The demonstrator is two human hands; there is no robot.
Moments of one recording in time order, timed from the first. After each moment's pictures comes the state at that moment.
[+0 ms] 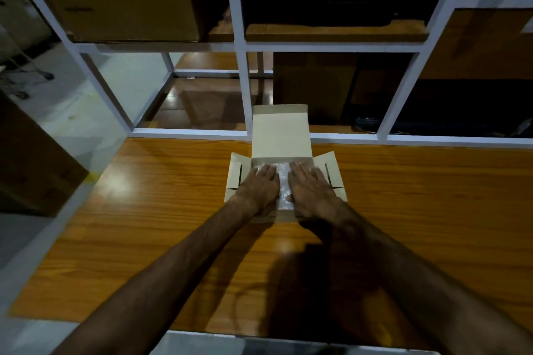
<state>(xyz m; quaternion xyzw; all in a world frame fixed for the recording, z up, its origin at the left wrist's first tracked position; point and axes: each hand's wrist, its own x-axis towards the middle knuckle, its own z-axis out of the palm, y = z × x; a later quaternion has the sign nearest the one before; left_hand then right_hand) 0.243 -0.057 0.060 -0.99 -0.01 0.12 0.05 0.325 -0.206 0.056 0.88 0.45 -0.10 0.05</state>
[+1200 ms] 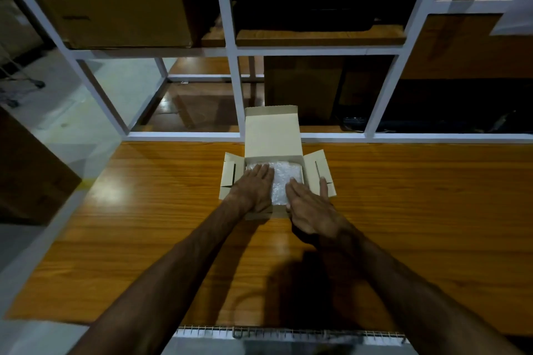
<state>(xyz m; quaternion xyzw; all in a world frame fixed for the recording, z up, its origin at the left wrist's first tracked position) 0.246 -0.052 0.042 -0.99 -0.02 0.13 0.01 0.292 -0.246 0.050 0.89 0.44 -0.12 0.02</state>
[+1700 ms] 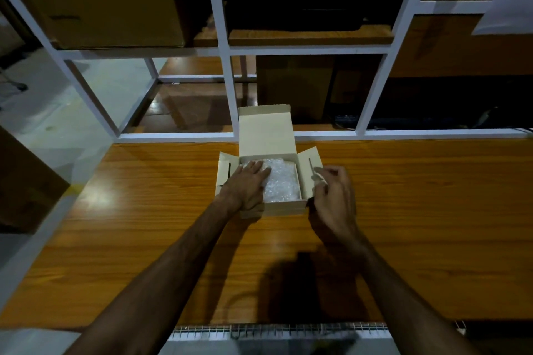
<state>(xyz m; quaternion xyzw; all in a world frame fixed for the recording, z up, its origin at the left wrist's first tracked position) 0.239 -0.043 0.048 -1.00 -0.01 0.07 -0.04 0.289 -0.287 0.049 0.90 0.20 0.11 -0.38</state>
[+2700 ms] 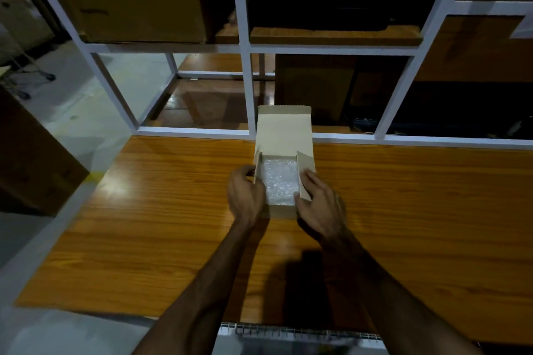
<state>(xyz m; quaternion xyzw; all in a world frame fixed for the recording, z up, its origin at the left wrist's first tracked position) 0.204 -0.083 0.049 -0.78 -0.38 -0.30 -0.41 0.289 -0.246 0.022 0.91 0.30 0.00 -0.27</state>
